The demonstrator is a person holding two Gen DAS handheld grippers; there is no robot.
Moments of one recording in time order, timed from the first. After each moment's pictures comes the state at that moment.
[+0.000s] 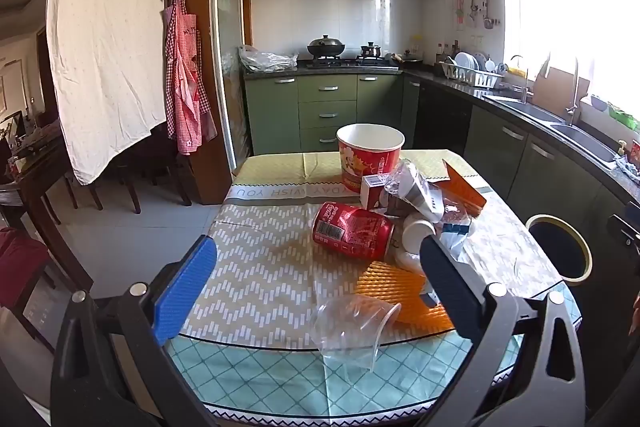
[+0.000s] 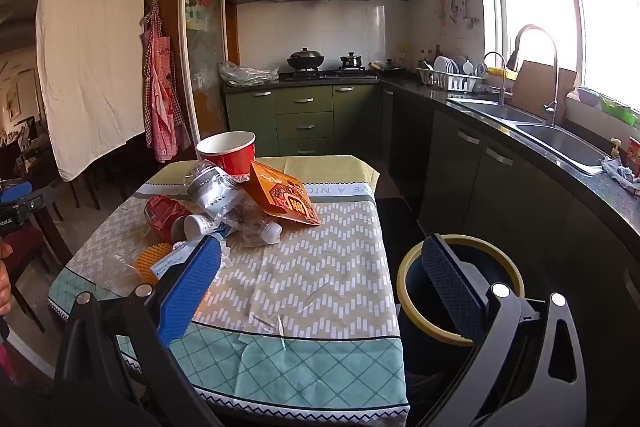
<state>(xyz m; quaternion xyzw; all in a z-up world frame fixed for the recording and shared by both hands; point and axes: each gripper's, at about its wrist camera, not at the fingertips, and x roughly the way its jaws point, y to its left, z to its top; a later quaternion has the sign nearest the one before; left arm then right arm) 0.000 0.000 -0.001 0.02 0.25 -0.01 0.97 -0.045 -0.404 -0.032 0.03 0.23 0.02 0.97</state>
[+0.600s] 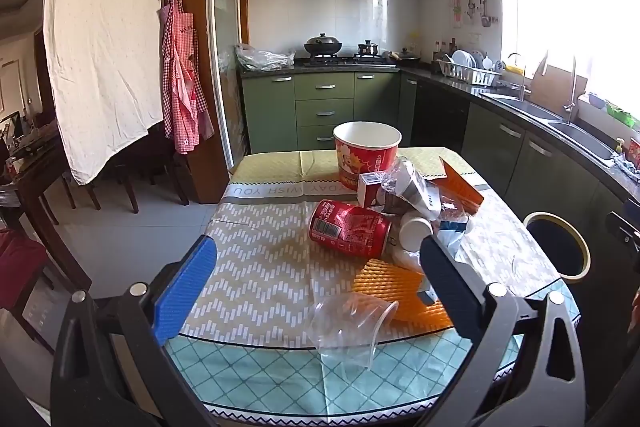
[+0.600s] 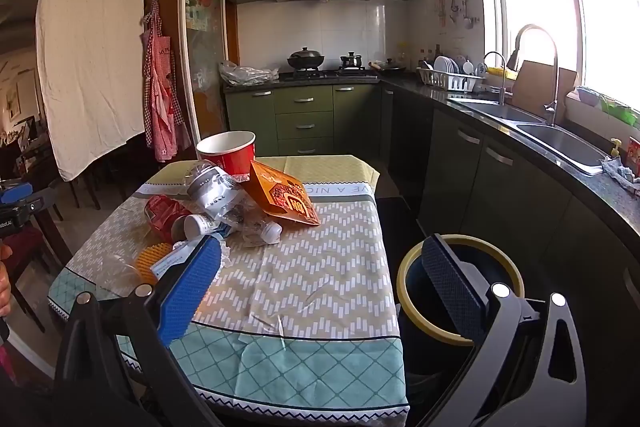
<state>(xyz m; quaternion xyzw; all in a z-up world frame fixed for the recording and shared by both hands) 0.004 -0.005 -0.003 0.02 0.26 -0.01 0.97 -0.045 -0.404 -0.032 0.03 0.23 0.02 0.97</state>
